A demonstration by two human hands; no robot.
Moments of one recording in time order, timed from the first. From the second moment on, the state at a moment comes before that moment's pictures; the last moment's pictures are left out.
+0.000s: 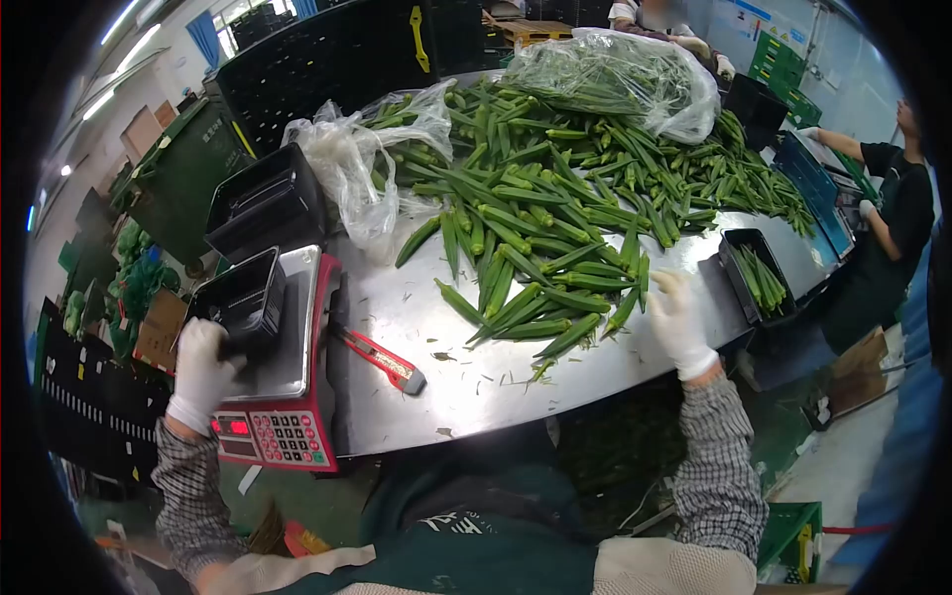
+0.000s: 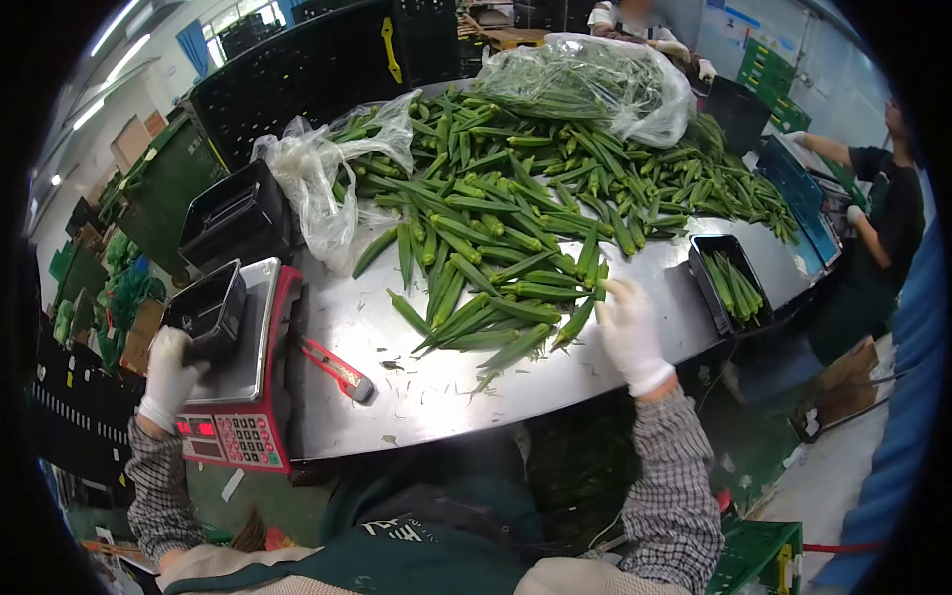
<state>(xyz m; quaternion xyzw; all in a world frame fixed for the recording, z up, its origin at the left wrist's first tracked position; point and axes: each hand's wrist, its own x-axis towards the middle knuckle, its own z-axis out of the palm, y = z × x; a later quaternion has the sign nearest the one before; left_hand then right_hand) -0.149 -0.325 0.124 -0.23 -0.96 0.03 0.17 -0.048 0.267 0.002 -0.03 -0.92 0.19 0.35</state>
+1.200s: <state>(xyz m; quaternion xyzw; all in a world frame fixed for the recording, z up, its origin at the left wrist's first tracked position) -0.070 -0.040 -0.030 0.02 0.10 0.87 0.48 -0.073 0.214 -0.007 0.00 -0.96 0.24 0.15</state>
